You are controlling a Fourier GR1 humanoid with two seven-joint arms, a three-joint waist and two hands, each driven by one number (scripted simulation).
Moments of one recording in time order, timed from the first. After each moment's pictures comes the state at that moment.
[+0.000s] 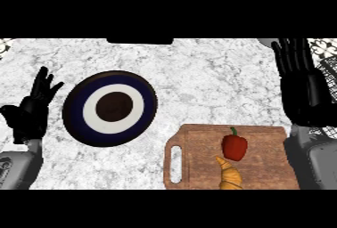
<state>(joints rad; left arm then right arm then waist) -0.22 0.43 -0.04 -1.33 0.16 0.29 -0.07 -0.37 -0.24 0.04 -1.67 -0.20 -0.22 0.01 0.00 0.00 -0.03</state>
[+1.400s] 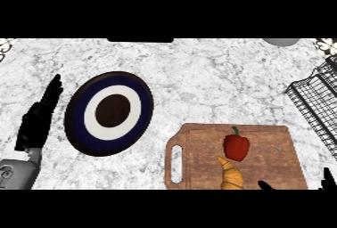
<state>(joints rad) -0.16 0.48 -0.13 -1.40 0.07 0.25 0.00 0.51 -0.12 0.15 -1.92 0.55 -0.70 0.65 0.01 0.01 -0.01</state>
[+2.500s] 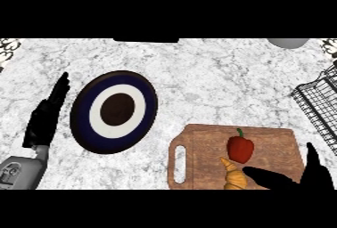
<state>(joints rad) -0.19 0.45 -0.15 -1.42 0.04 0.25 0.05 0.21 -0.01 0.14 -2.07 0.86 -0.16 1.25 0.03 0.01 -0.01</state>
